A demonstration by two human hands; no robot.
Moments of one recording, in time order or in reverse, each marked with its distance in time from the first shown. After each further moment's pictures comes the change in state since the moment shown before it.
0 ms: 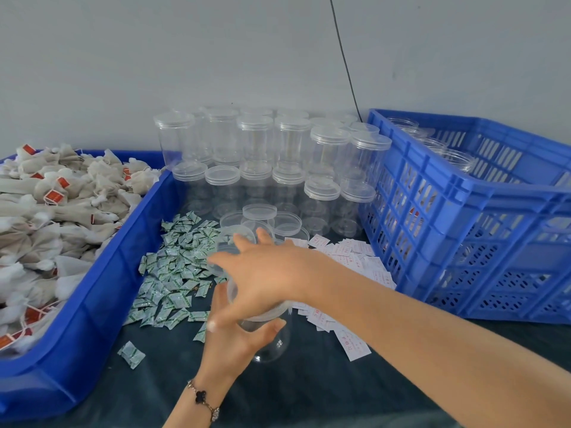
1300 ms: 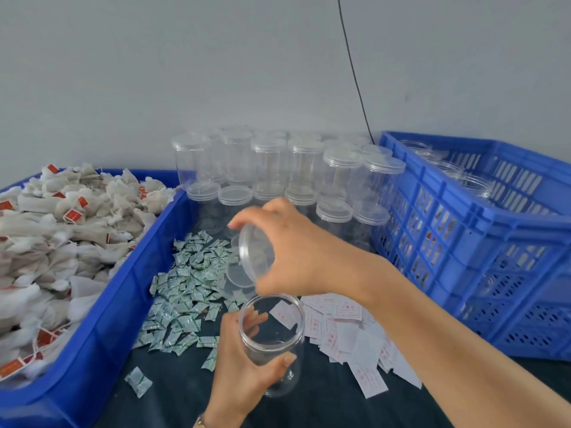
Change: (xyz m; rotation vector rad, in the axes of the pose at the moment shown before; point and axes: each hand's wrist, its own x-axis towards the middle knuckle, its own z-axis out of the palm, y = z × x) left_hand 0.000 -0.016 0.004 -0.070 0.032 0.065; right_hand -0.013 0.034 -0.029 0.380 0.517 -0.204
